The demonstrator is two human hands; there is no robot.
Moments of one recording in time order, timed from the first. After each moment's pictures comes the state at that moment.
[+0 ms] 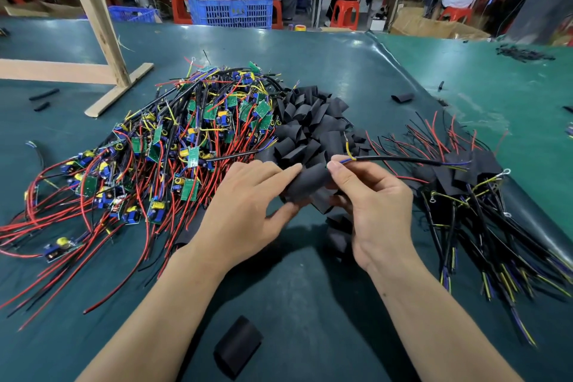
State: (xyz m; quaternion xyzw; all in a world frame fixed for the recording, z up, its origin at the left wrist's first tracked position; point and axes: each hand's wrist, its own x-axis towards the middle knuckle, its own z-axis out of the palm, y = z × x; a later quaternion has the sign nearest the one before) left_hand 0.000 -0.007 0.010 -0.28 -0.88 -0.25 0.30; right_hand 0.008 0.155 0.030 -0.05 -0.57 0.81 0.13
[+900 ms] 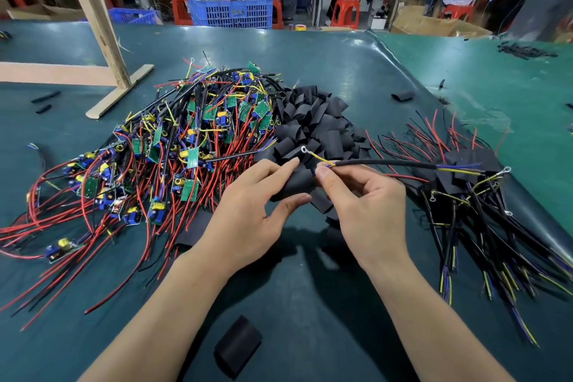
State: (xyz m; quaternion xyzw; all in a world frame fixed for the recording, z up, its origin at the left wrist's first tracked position) left_hand 0.005 0.001 0.007 -0.25 -0.86 -0.38 0.24; right_hand 0.010 0.158 0.022 0.04 -0.73 0.64 0.22
